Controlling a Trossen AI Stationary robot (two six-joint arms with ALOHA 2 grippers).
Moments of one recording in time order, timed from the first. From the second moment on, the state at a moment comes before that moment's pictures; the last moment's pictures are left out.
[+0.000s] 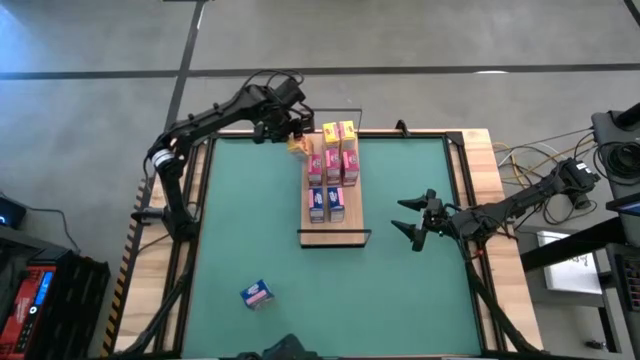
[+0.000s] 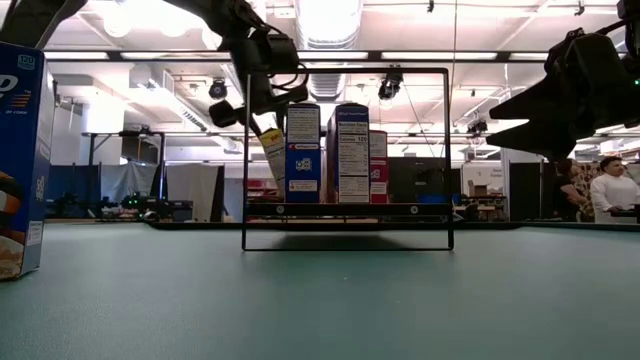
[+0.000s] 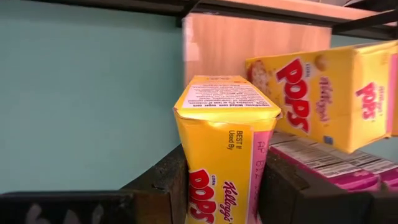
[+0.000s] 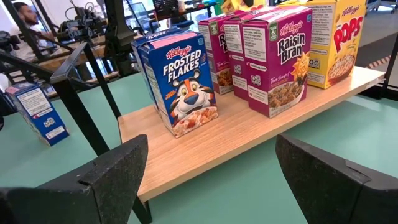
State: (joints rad) left arm 0.64 1.86 1.76 -1.07 0.05 -0.99; right arm 0.37 0.65 0.01 0.45 0.68 0.34
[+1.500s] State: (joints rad) left arm 0.64 1.91 1.79 -1.01 0.04 -1.00; right arm 0.37 0.65 0.01 0.45 0.68 0.34
